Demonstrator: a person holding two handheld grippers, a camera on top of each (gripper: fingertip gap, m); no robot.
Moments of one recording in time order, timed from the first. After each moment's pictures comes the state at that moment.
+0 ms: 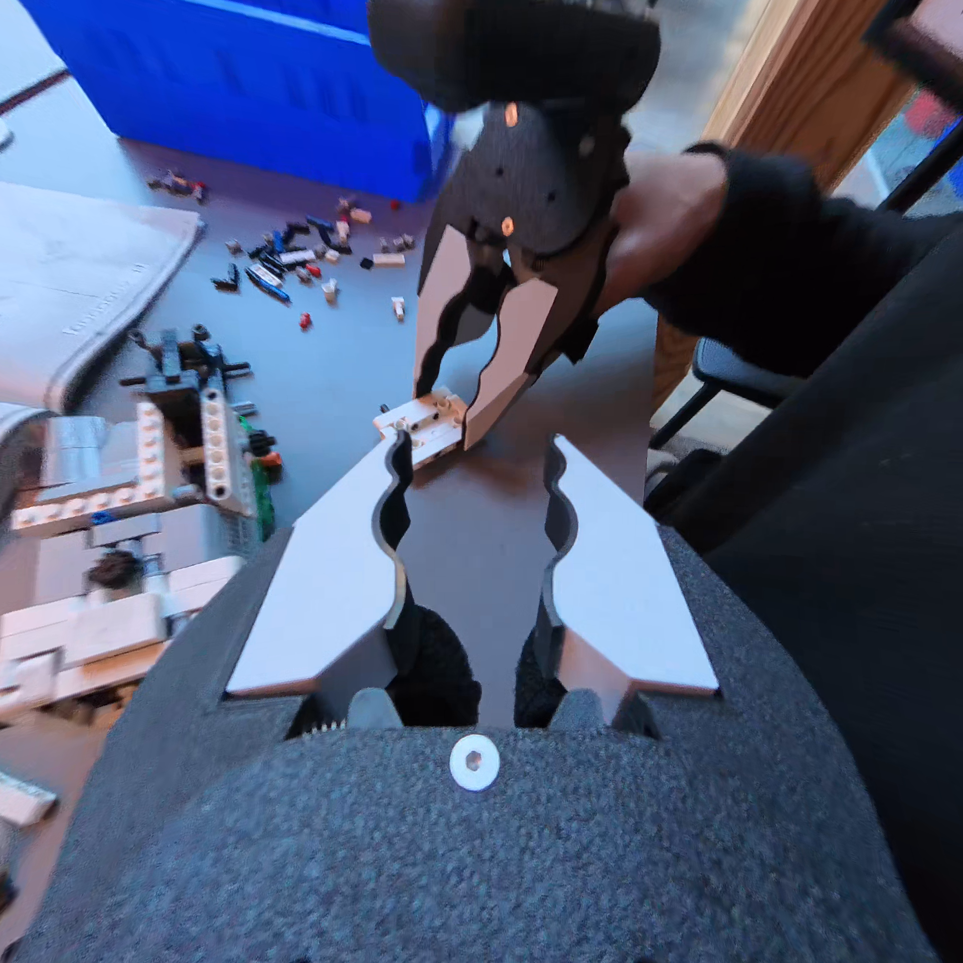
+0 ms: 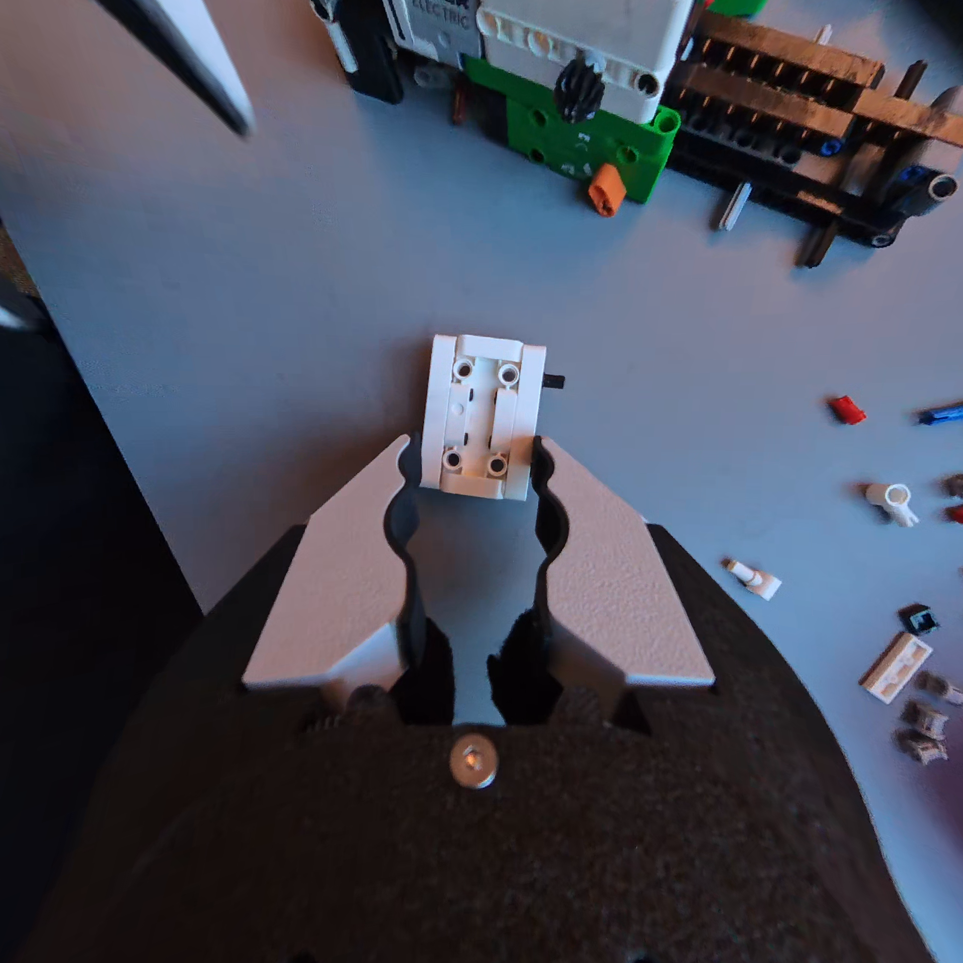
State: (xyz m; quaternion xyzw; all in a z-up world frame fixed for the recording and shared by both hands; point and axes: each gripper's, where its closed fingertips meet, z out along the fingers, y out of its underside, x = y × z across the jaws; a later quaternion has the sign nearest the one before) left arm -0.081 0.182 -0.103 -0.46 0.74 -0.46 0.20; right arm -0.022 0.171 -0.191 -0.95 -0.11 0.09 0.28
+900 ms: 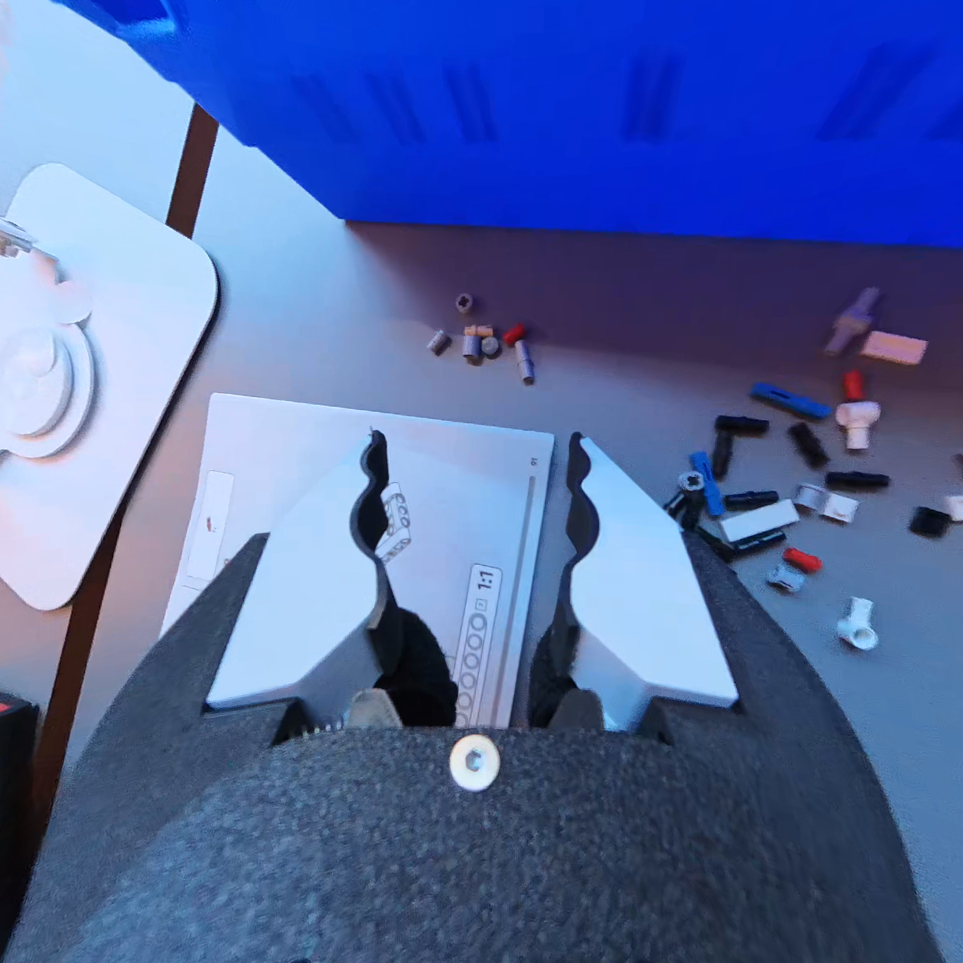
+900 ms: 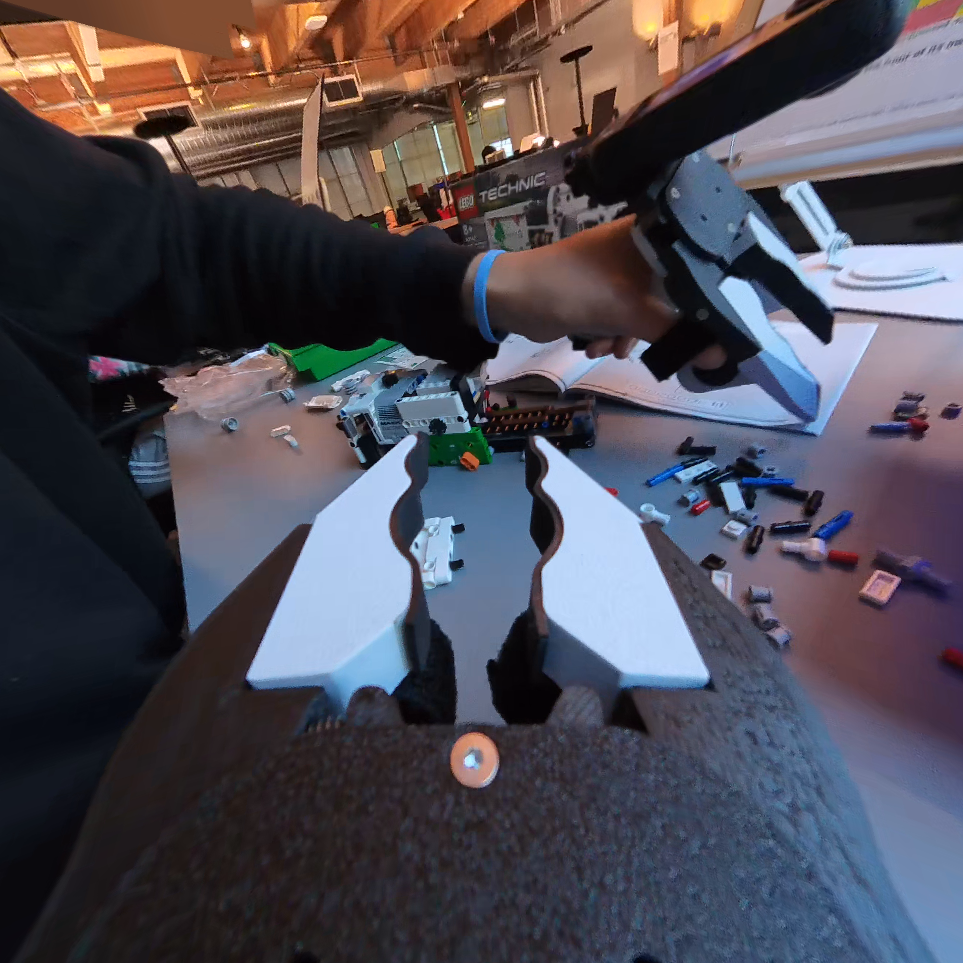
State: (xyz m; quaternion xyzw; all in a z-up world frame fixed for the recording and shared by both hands) left arm 0.237 0.263 -0.170 -0.46 0.83 -0.20 0.25; right arm 0.050 0.136 -0.089 -0.72 0.05 0.14 0.68
